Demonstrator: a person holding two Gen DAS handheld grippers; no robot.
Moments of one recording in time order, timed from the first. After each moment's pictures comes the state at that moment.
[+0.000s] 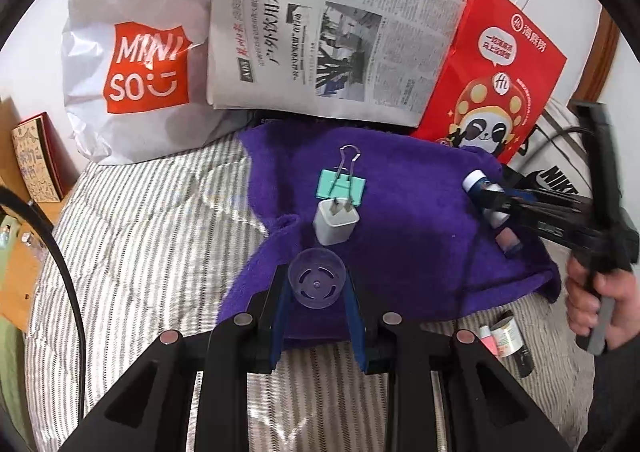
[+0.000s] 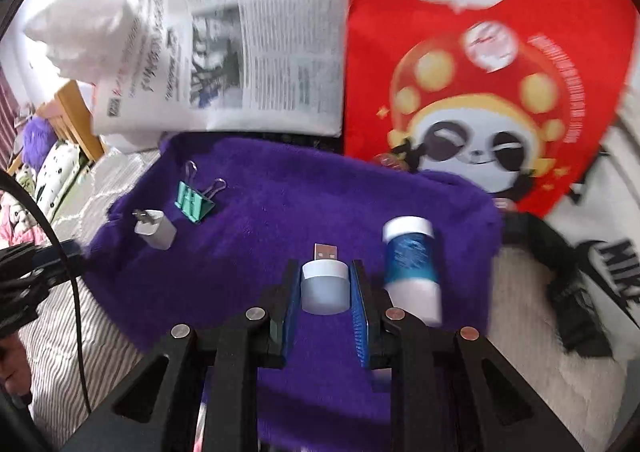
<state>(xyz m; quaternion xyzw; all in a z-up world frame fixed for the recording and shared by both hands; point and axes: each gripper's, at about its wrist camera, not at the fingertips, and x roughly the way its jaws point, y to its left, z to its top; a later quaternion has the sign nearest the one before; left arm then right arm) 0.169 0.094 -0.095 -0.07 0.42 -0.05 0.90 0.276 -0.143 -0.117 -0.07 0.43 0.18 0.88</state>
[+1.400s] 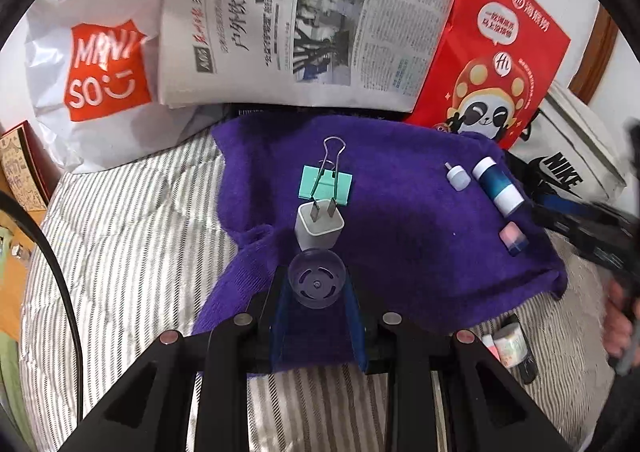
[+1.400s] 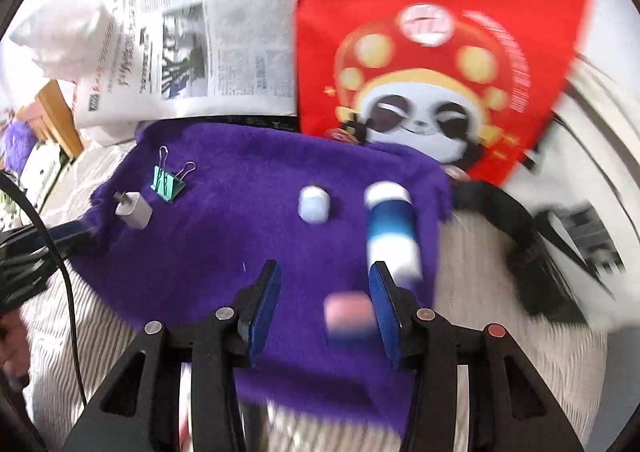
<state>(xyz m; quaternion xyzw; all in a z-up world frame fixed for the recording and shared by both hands) 0.199 0.075 -0.108 -0.05 0.45 -0.06 0.89 0.217 -0.197 -0.090 -0.06 0.43 0.12 0.89</state>
